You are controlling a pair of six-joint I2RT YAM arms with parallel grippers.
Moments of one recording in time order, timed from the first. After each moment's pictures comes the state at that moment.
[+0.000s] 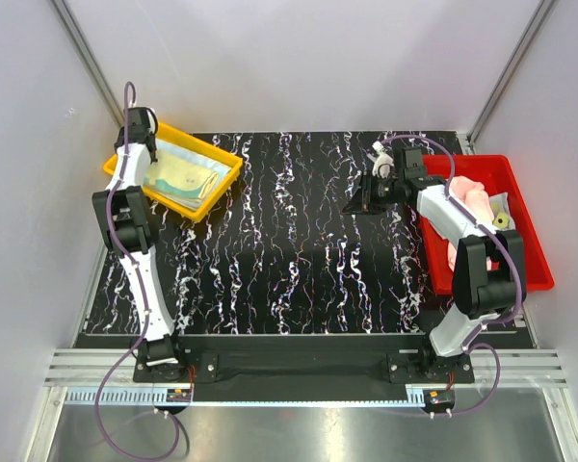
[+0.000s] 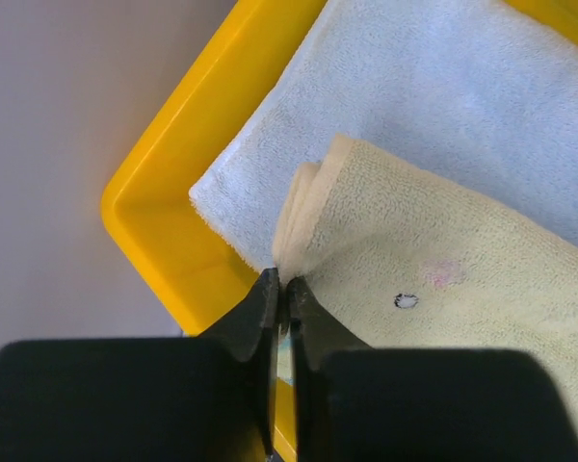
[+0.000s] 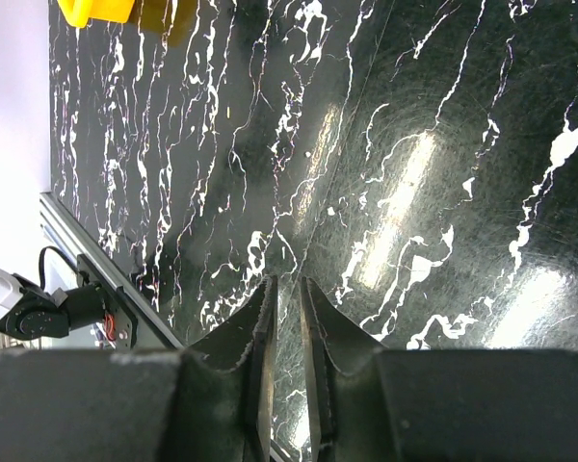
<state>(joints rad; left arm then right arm) 0.20 2.38 2.13 -0.50 -0.30 0.20 0.18 1.69 1.24 -0.41 -0.68 0.29</state>
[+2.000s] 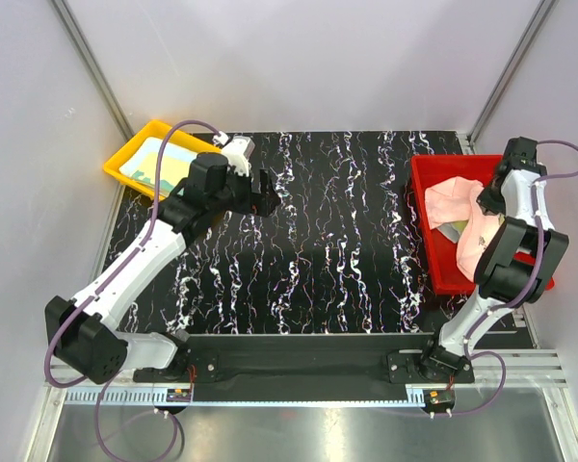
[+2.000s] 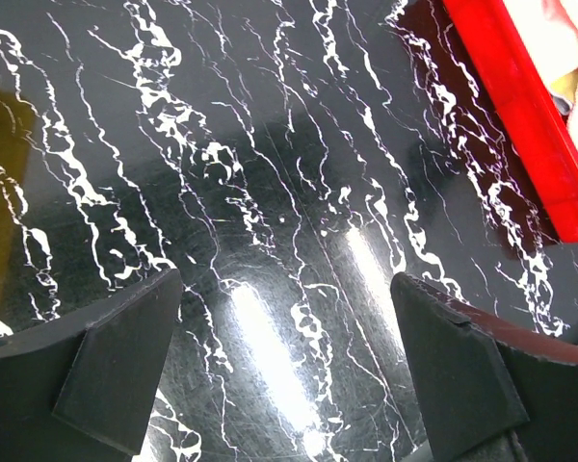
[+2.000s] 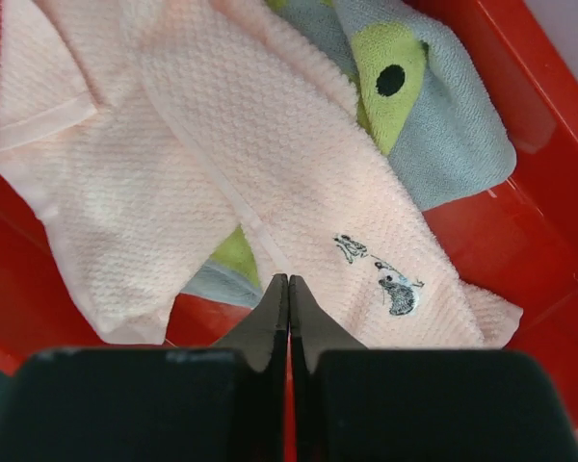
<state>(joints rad) -0.50 1.29 1.20 -0.41 0.14 -0.28 -0.41 1.83 1.52 -0.76 0.20 0.31</state>
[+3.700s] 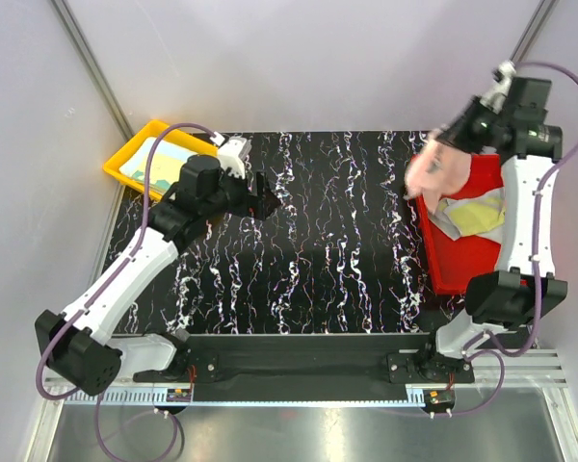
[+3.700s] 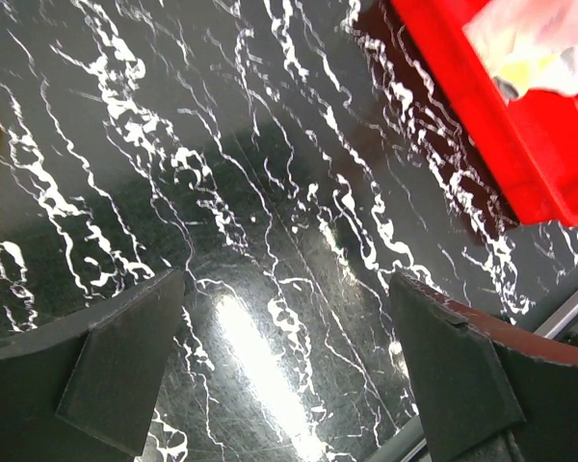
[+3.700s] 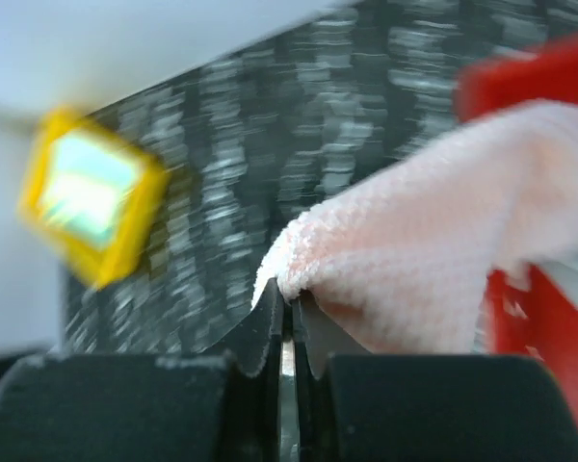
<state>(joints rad) -0.50 1.23 1.18 -0.40 0.21 -0.28 -0.23 1.62 1.93 -0.94 -0.38 0.35</state>
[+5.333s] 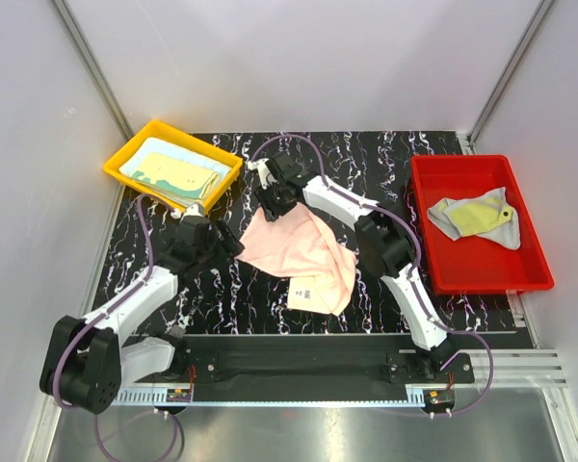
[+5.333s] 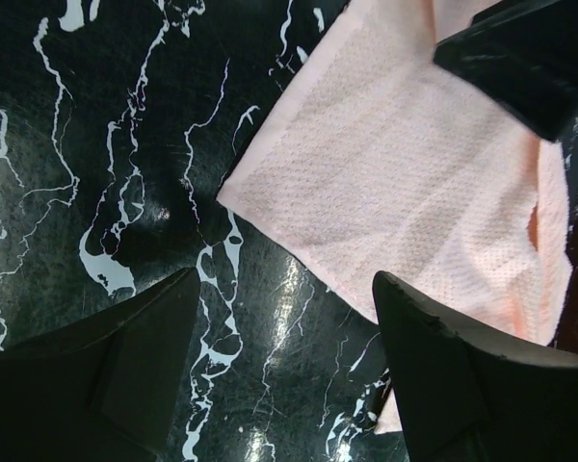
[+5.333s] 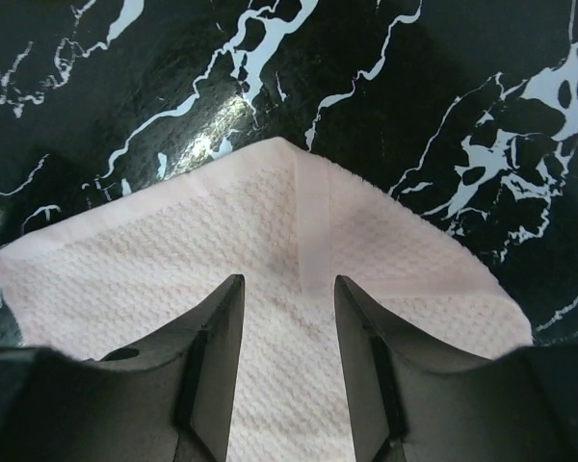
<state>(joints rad) -0.33 1.15 0.57 -0.20 -0.01 -0.75 0.69 2.40 2.06 -0.58 -0.17 -0.02</state>
